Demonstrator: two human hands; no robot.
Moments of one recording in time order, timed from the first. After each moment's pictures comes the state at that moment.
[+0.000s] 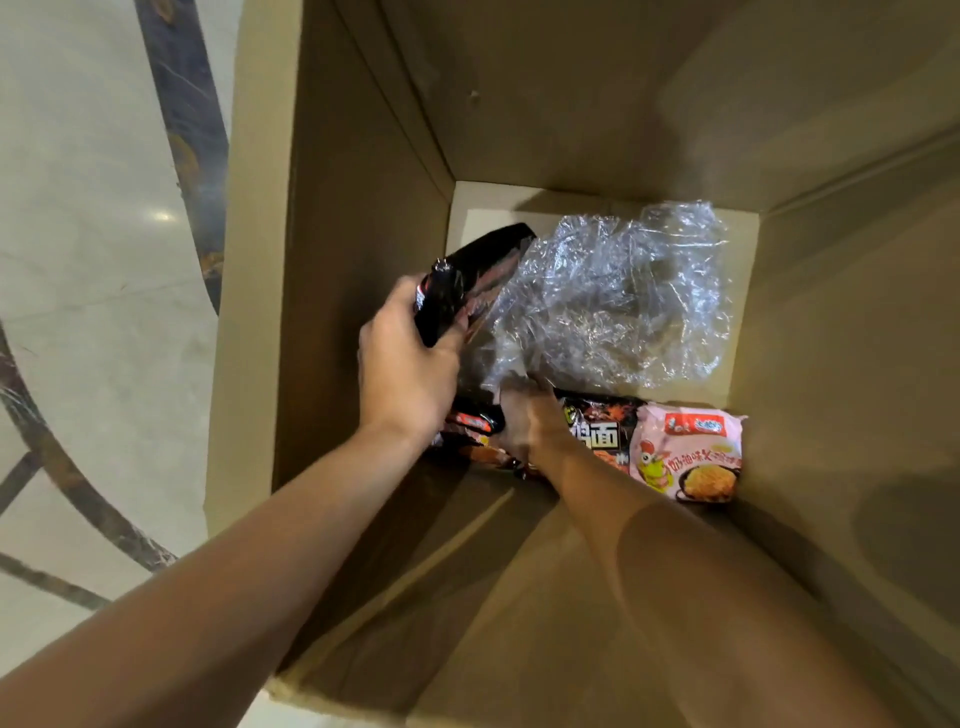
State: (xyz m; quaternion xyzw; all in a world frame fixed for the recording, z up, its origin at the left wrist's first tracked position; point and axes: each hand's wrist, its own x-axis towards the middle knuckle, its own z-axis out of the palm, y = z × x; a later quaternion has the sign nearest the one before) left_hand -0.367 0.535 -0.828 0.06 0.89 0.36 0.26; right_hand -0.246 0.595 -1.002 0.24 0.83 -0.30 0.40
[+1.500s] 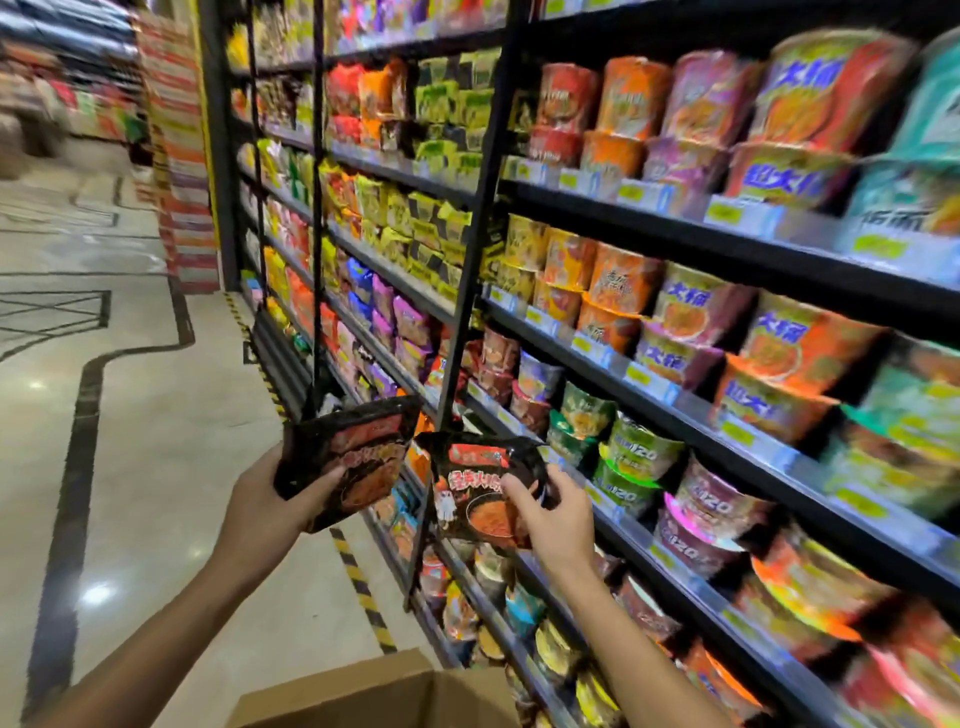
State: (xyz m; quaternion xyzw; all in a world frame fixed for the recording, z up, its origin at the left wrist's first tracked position) left_hand -0.351 0.630 0.047 0.40 0.66 0.62 0.11; right_hand -0.100 0.780 0.049 0.45 0.69 -0.38 -0.43
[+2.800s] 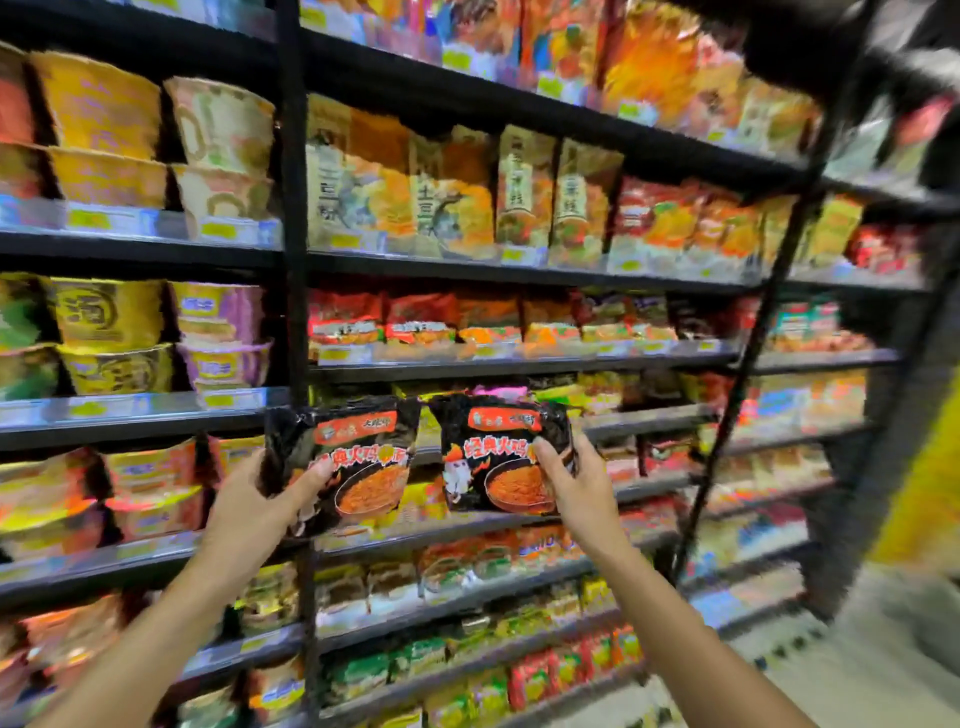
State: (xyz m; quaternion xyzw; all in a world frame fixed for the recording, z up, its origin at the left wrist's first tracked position) left_hand 0.307 0.481 0.136 0.73 0.22 0.46 0.46; right_hand 0.534 0.263 0.162 0.67 0.37 -0.04 -0.64
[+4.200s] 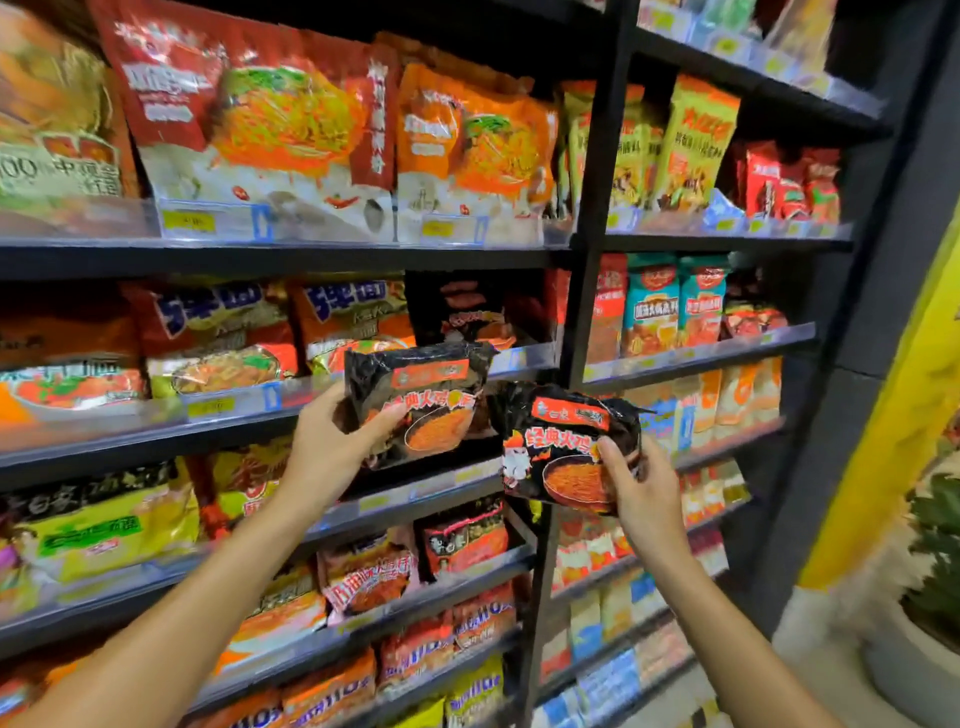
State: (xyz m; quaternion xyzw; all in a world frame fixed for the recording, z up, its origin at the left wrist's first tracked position) left_hand 1.137 0.307 0.168 0.75 0.10 0.43 0.49; right_hand 1.308 0.045 0.123 0.68 0.28 0.09 -0.67
